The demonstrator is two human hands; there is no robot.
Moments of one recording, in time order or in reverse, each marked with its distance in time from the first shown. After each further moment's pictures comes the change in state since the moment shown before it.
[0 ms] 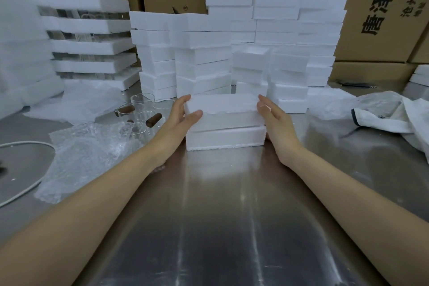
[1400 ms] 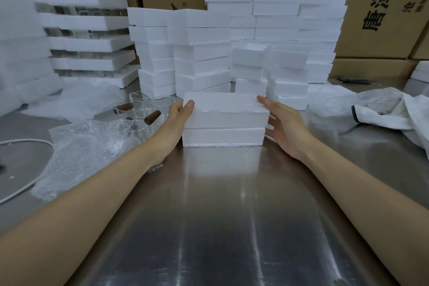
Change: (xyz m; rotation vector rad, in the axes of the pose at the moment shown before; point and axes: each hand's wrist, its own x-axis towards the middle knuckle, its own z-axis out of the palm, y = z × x) left_hand 0.000 0.004 0.005 0.076 0.030 -0.166; right_hand 0.008 -0.003 -0.022 0.376 -0.213 0.127
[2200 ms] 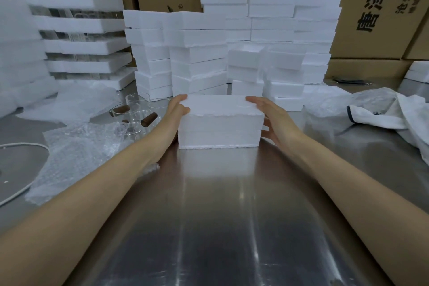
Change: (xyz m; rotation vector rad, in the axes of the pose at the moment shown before) left_hand 0.024 0.007 0.004 -0.189 0.077 0.003; right_hand 0.006 0.001 0.005 -0.340 -0.023 0.007
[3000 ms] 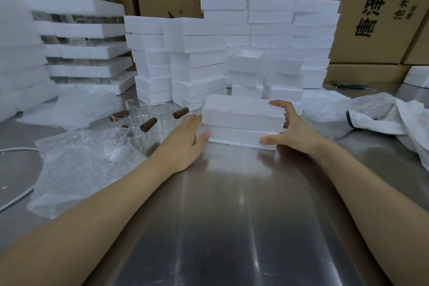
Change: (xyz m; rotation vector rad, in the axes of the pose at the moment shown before) left_hand -0.019 -0.020 0.010 0.861 -0.147 0.422; right_hand 0.003 0.015 -0.058 -0.428 -0.033 -0.051
